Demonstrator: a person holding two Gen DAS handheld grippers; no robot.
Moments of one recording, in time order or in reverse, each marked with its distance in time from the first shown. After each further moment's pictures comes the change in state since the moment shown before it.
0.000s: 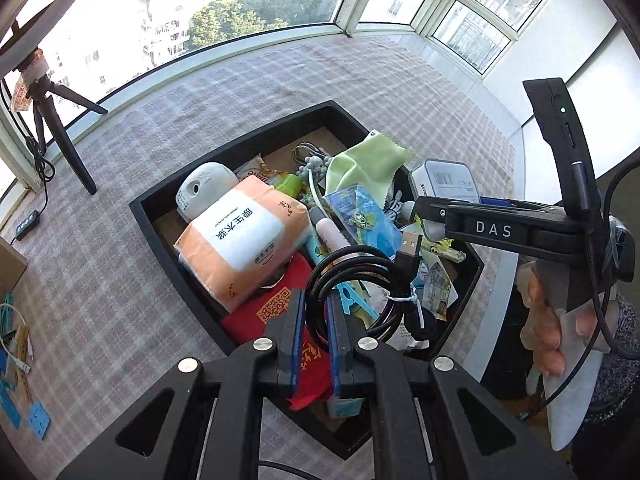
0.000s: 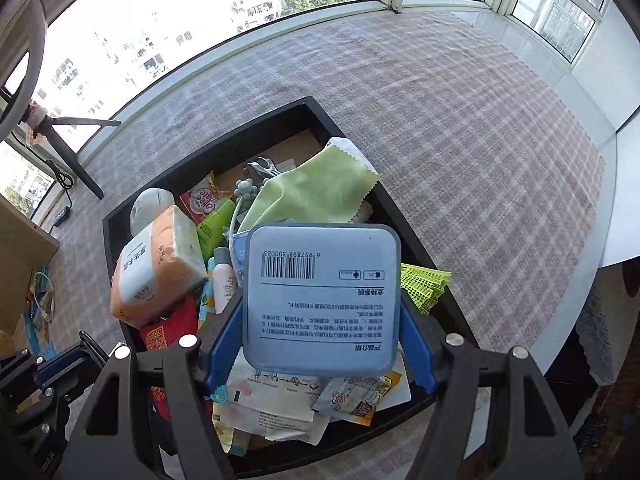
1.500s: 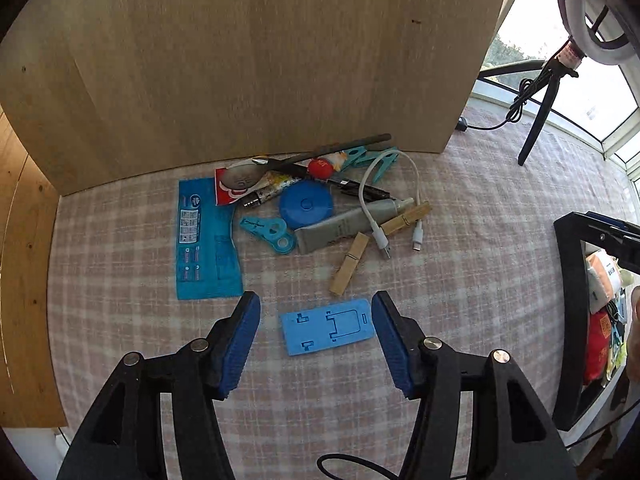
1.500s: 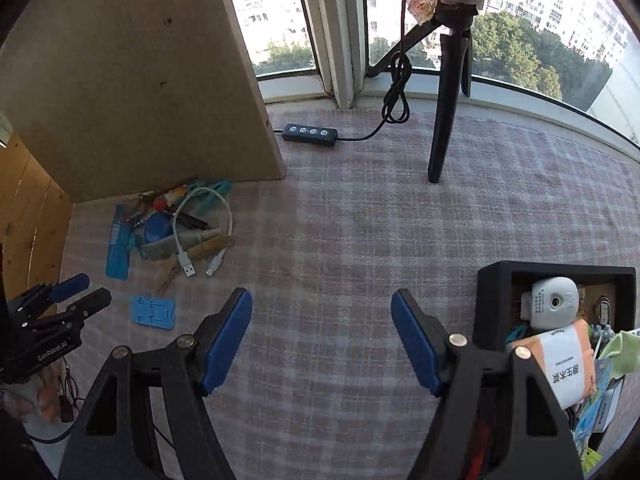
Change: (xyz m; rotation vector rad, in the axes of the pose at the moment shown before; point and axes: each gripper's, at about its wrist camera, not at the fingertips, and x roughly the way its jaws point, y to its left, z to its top) left arm -0.128 0.385 -0.203 -0.642 -0.031 0.453; right arm 0.019 0.399 -0.033 -0.626 0.068 0.331
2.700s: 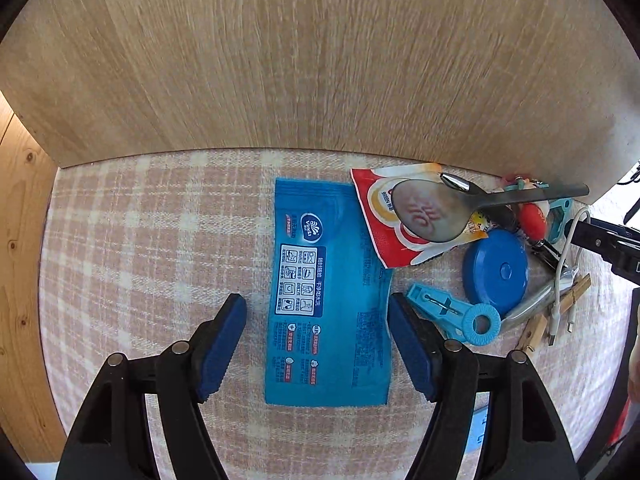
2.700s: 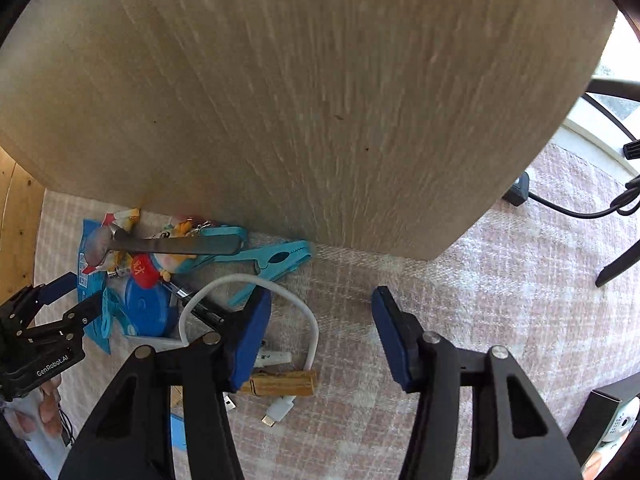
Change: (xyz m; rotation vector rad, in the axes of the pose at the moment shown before) left arm 0.122 0.101 0.080 -0.125 0.091 0.087; right arm 0.155 0.101 0.080 -0.130 0.143 0.014
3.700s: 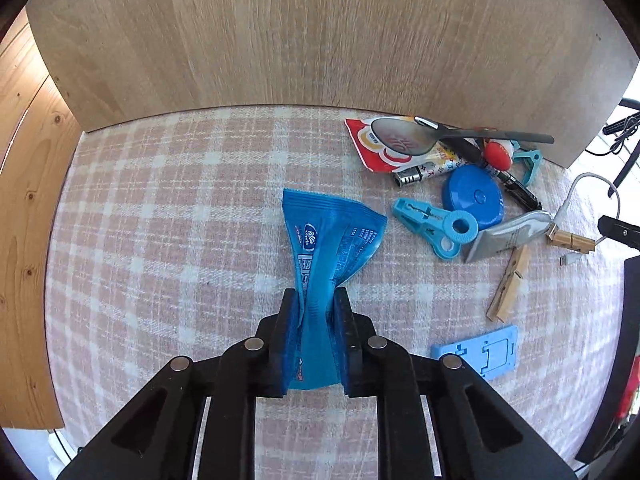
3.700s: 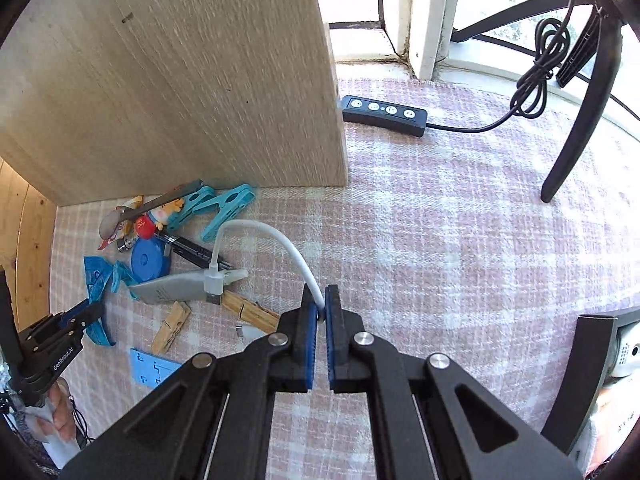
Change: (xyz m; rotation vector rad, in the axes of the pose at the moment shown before) left arm -0.048 0.028 -0.111 -0.009 -0.035 -0.006; right arm -0.049 -0.038 -0.064 0.125 -0.049 0.017
